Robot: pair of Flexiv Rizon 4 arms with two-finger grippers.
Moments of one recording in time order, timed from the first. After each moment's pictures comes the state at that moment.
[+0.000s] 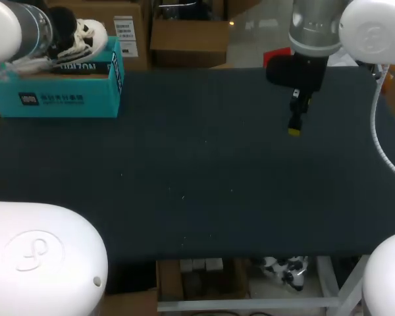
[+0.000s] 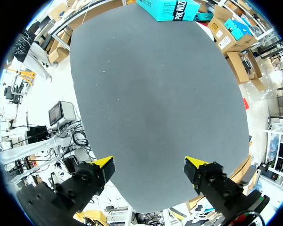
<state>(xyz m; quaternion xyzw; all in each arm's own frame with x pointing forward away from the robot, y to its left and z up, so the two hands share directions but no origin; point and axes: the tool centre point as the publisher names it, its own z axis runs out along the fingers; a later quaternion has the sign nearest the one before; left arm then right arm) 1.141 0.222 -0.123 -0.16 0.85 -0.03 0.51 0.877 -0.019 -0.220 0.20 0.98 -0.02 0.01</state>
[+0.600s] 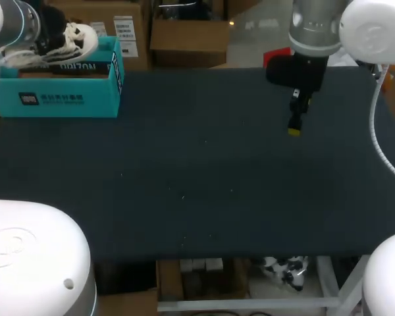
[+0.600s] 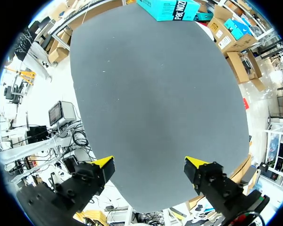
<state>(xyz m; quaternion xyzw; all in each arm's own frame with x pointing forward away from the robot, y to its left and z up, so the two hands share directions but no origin) 1.209 0.265 -0.165 -0.11 0.87 -0.02 0.48 0.877 -0.019 -0.220 0.20 0.98 -0.02 0.01</state>
